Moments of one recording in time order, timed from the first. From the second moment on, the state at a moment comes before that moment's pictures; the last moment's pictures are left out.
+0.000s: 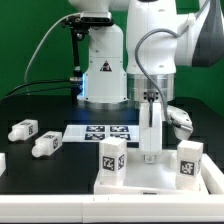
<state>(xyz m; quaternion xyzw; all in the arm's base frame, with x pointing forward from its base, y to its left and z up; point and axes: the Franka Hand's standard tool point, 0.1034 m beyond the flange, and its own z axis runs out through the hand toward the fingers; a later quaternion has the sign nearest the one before) 0.497 0.061 0.006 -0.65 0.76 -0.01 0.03</state>
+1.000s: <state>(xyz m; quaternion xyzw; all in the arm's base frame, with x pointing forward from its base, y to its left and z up) 0.481 -0.020 0.013 -0.90 0.42 -0.01 0.04</state>
